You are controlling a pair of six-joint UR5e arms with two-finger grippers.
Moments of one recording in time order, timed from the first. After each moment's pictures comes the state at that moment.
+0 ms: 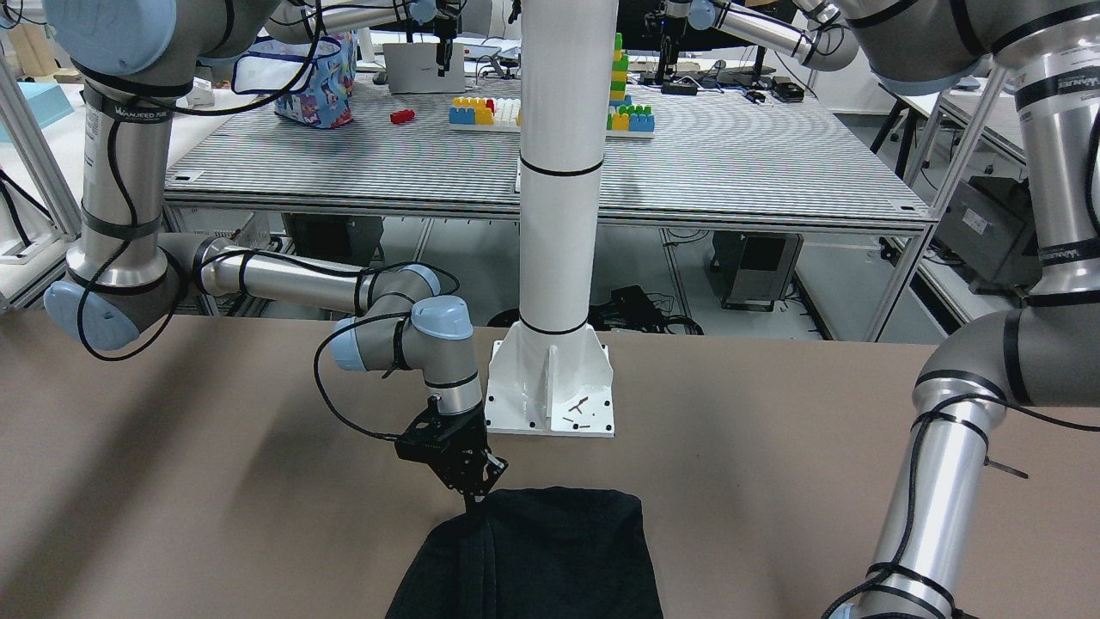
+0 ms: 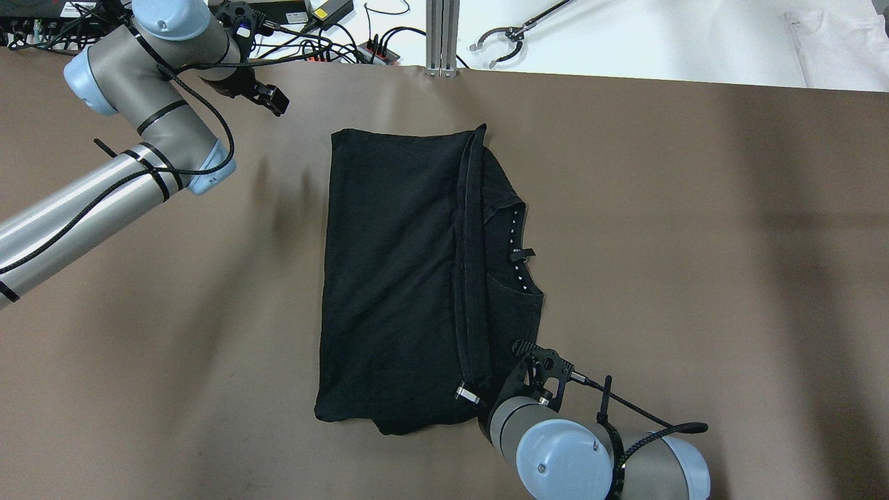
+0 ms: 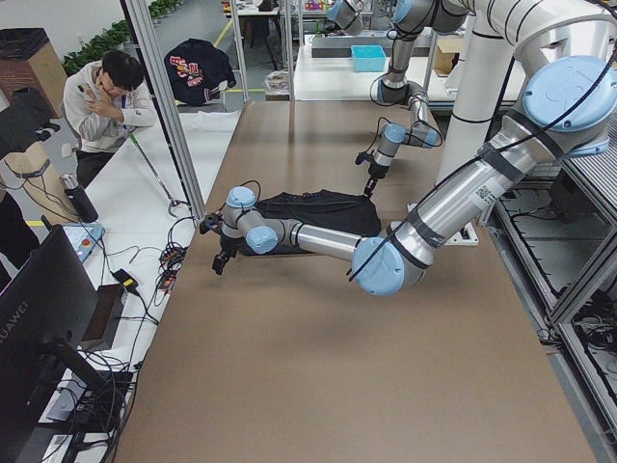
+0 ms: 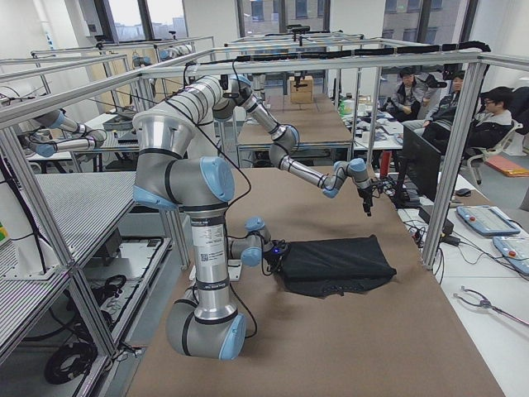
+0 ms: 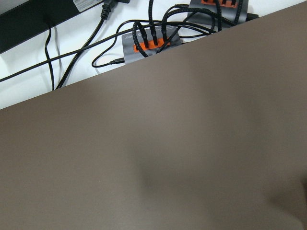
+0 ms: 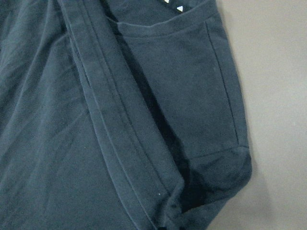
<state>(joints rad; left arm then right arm) -1.04 -2.44 -0.91 -2.15 -1.95 -0.54 0.21 -1.19 1.92 -1.32 1.37 1.82</state>
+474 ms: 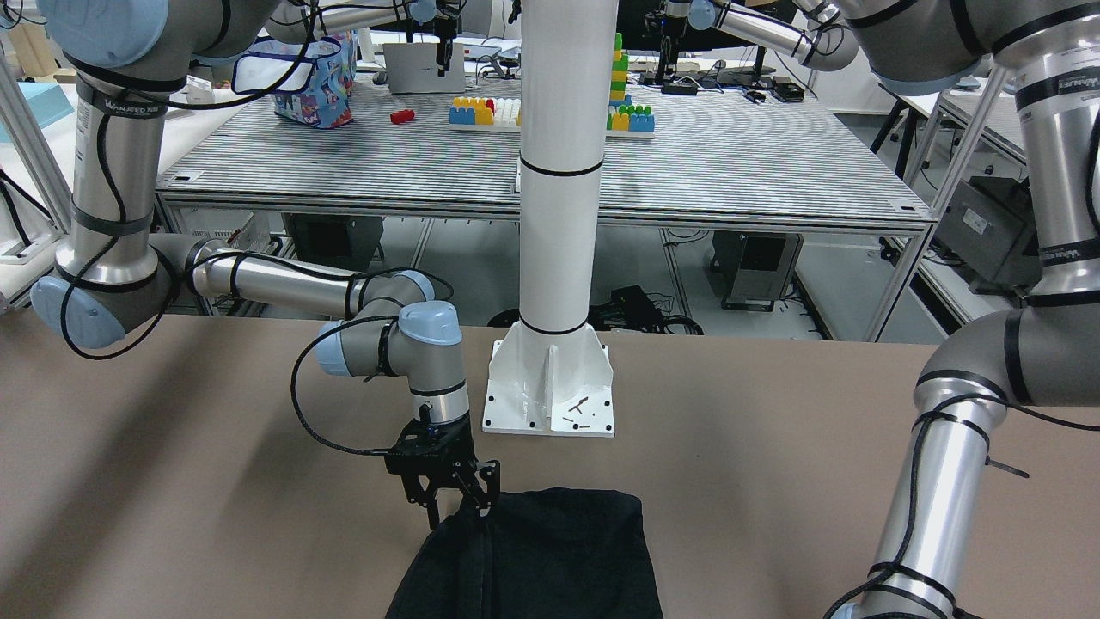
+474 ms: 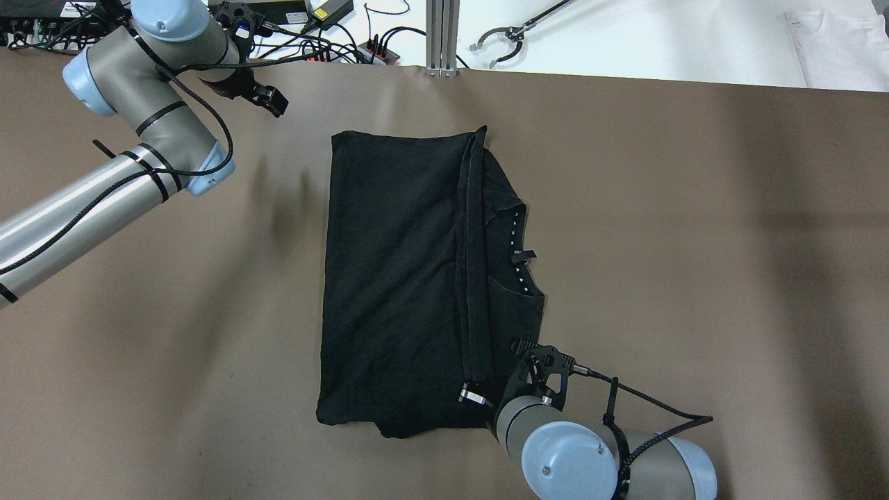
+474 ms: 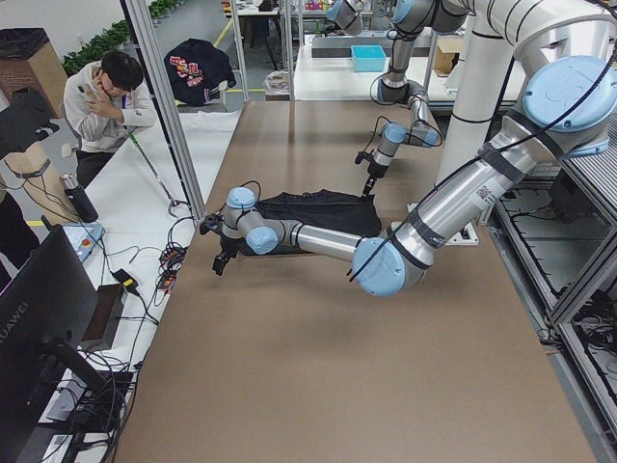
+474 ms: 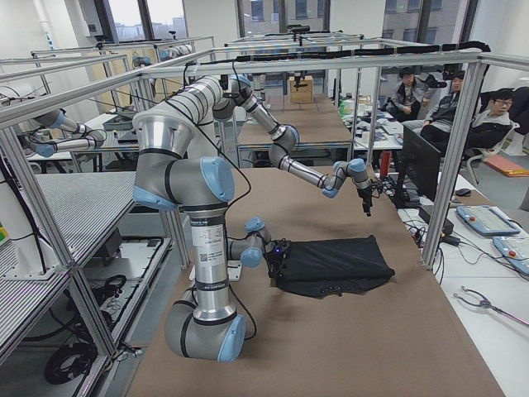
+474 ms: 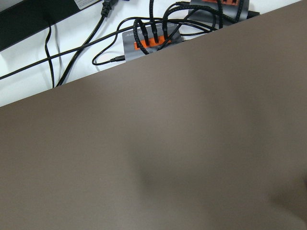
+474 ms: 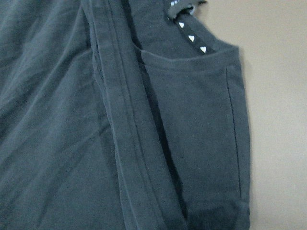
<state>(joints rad) -1.04 -2.43 -0.92 -2.15 -1.95 -0.54 0.28 -1.19 1.93 -1.33 1.36 1.55</state>
